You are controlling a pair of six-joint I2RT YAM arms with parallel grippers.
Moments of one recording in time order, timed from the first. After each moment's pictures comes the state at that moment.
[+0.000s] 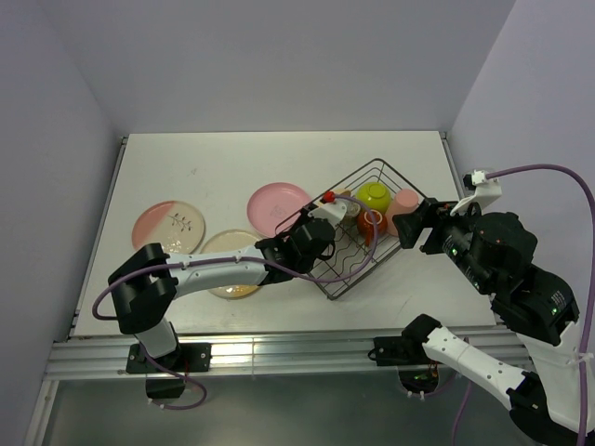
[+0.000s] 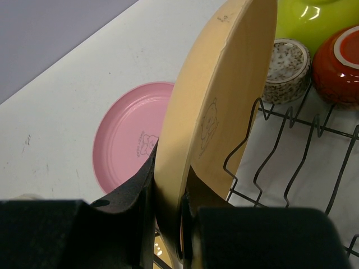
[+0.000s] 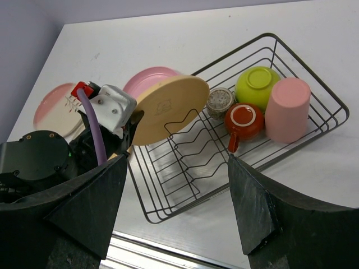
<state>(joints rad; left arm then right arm) -1.14 1.69 1.15 0.08 -0.84 0.03 0.64 0.68 1.38 -1.01 0.34 0.40</state>
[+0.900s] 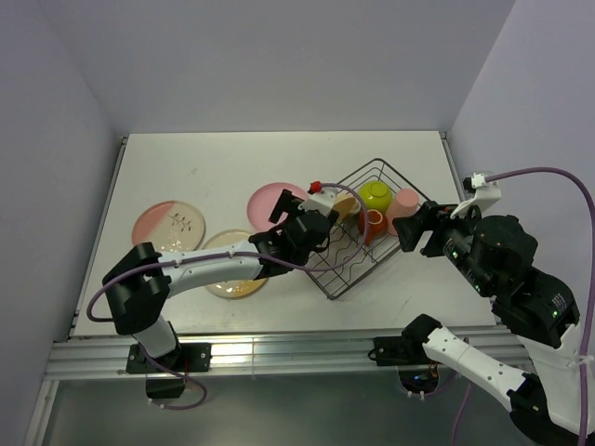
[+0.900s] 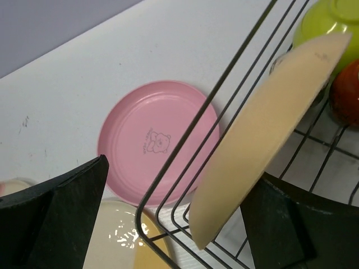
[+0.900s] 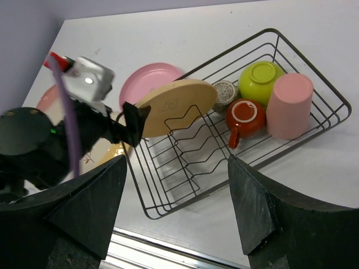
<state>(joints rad) -1.11 1.67 1.16 0.03 -0.85 -0.08 0.64 0.67 1.36 -1.02 0.33 0.41</state>
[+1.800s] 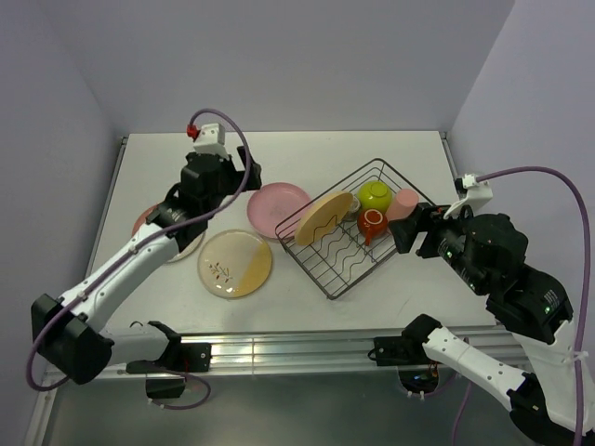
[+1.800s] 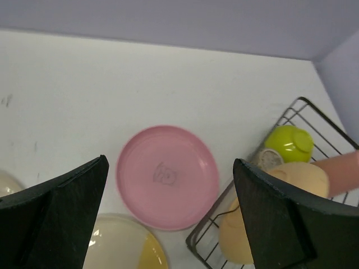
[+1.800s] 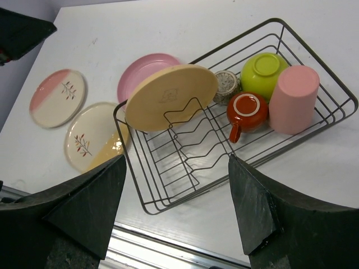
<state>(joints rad) -0.64 1.21 1.10 -0.11 -0.33 -0.39 0.64 0.67 1.33 -1.02 0.31 0.41</state>
